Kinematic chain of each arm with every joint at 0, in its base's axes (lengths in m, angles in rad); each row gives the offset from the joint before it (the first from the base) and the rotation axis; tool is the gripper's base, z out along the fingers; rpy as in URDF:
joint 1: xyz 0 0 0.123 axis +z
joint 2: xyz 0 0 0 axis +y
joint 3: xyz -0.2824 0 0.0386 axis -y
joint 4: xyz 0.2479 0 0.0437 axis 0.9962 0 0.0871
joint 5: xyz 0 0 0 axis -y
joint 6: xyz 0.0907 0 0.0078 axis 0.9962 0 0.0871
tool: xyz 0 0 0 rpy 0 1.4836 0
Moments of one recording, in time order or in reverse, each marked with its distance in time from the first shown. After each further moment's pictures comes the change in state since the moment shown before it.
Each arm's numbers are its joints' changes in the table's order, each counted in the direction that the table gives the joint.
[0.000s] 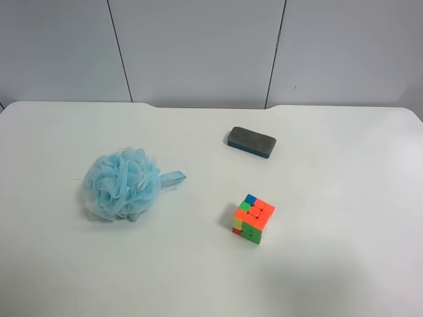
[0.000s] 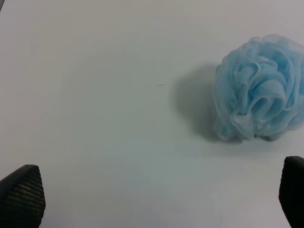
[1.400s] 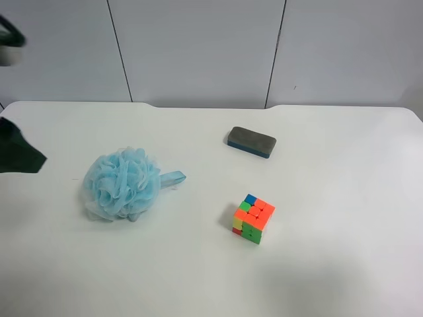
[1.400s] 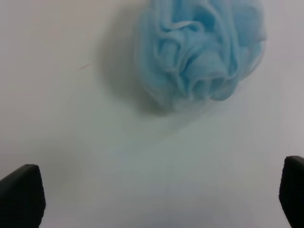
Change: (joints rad) left arm -0.380 1.050 0.376 0.035 0.120 0.138; right arm 0.000 0.000 0.000 0.000 0.000 0.000
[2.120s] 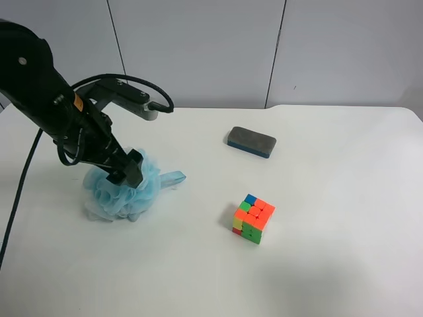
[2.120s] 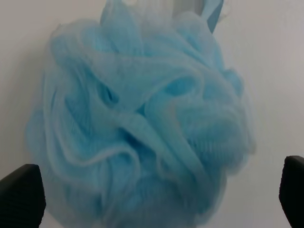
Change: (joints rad) left arm -0.095 0.547 0.057 -0.012 0.336 -0.031; right arm 0.000 0.000 0.000 0.000 0.000 0.000
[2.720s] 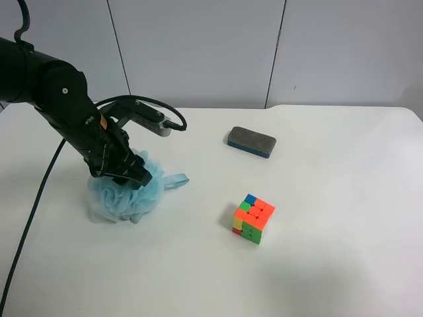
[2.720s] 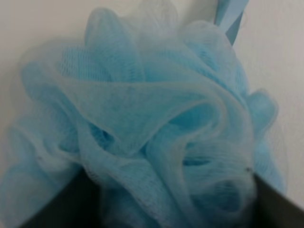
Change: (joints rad) left arm 0.000 0.133 0.008 -0.007 0.098 0.000; right arm 0.000 0.000 0.000 0.000 0.000 0.000
